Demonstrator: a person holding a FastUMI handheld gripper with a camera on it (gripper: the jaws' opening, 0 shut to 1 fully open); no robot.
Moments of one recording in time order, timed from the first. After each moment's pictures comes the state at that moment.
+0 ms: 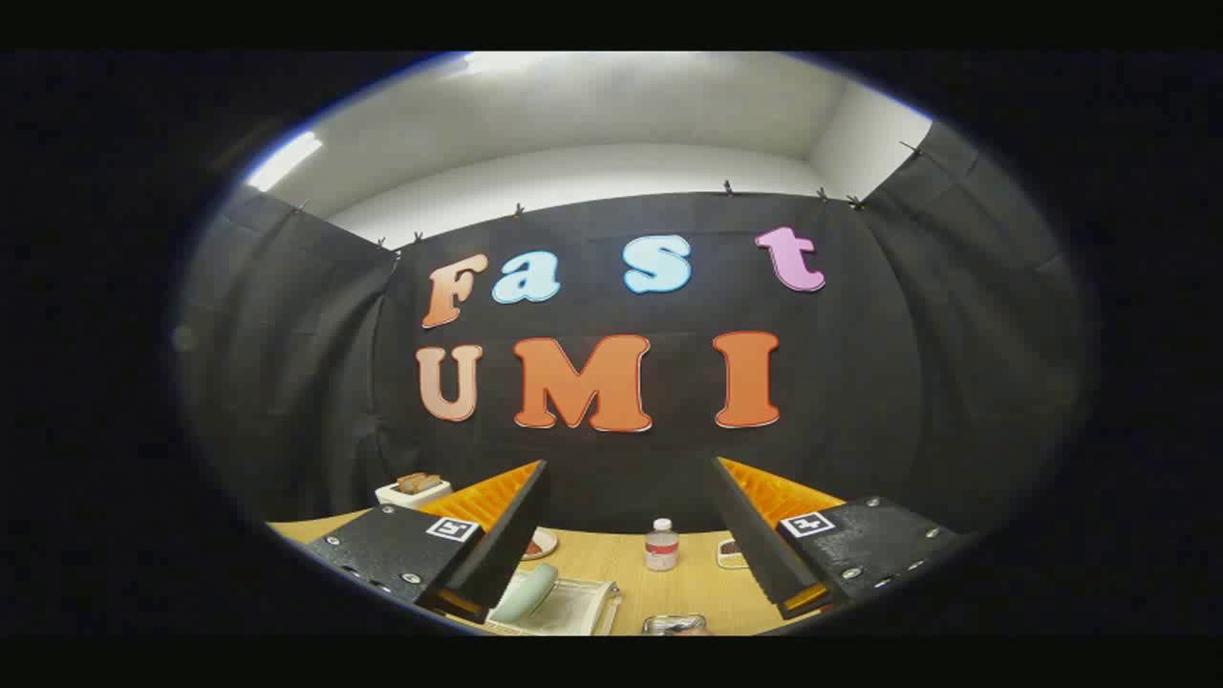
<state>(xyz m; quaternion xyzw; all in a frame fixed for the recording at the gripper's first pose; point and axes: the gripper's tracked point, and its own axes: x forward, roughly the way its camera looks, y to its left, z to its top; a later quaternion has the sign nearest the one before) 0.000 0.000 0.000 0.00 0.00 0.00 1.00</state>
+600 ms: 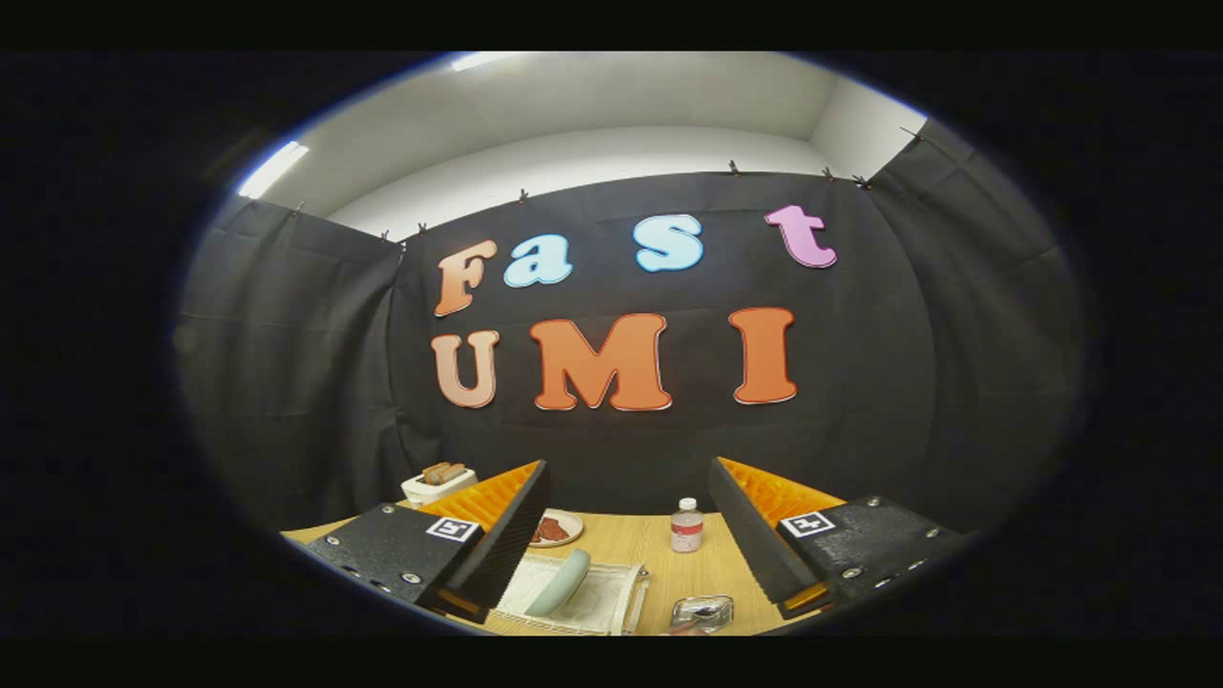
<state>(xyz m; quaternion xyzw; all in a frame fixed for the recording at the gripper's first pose) -0.013 0.026 -0.010 0.01 0.05 0.02 1.00</state>
